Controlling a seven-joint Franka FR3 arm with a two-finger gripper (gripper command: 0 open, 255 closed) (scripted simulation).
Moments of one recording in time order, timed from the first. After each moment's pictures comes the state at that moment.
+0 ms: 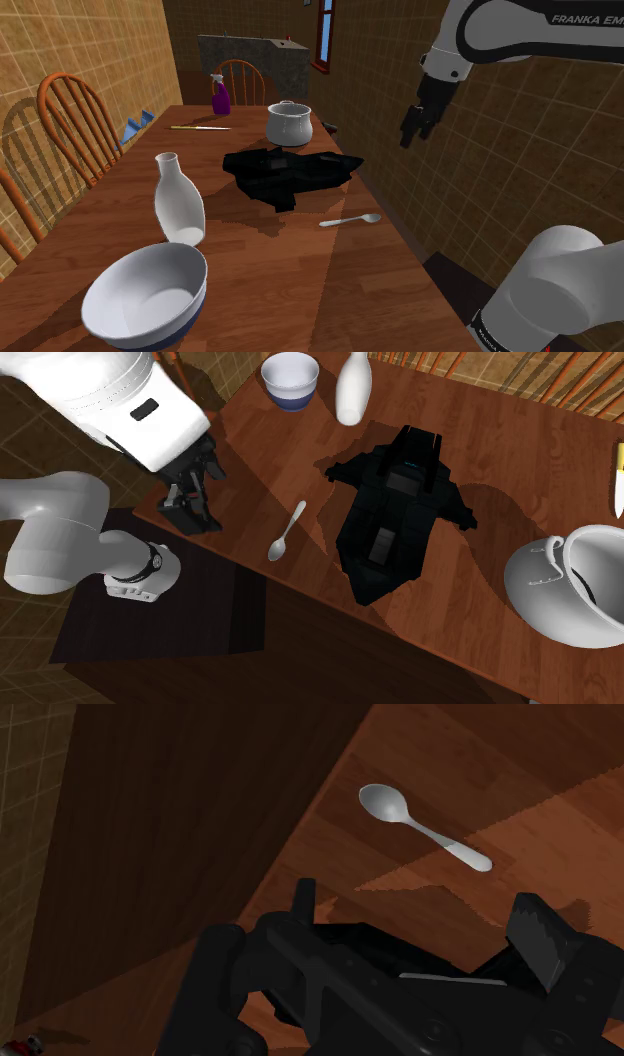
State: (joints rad) arm -0.01 -0.74 -0.05 -2.31 -0.03 1.70 -0.08
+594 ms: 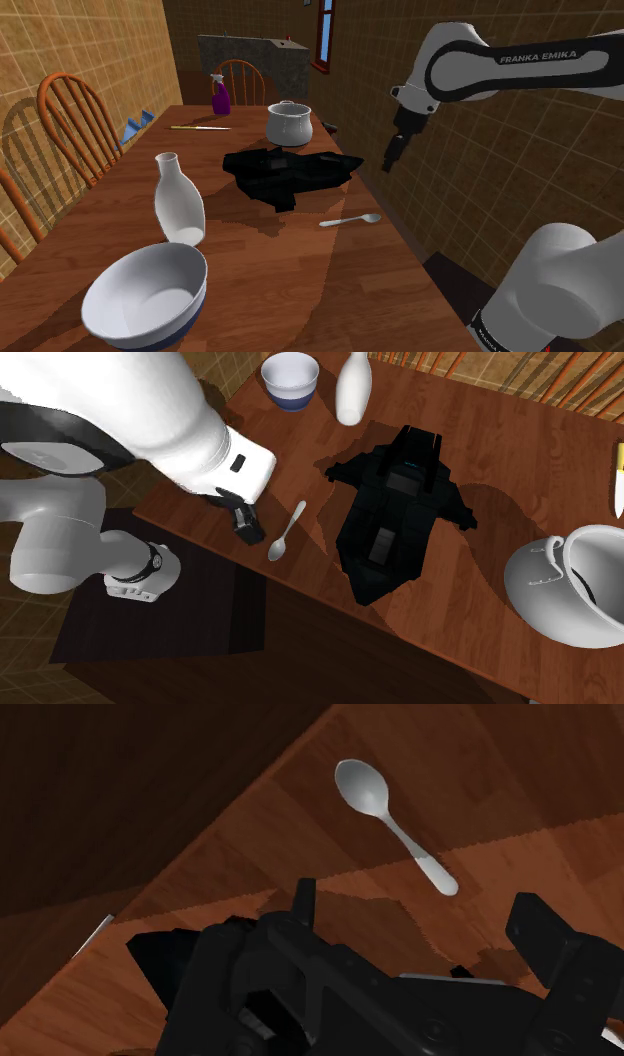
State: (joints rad) arm 0.10 -0.65 -0.14 -2.45 0.01 1.93 -0.35
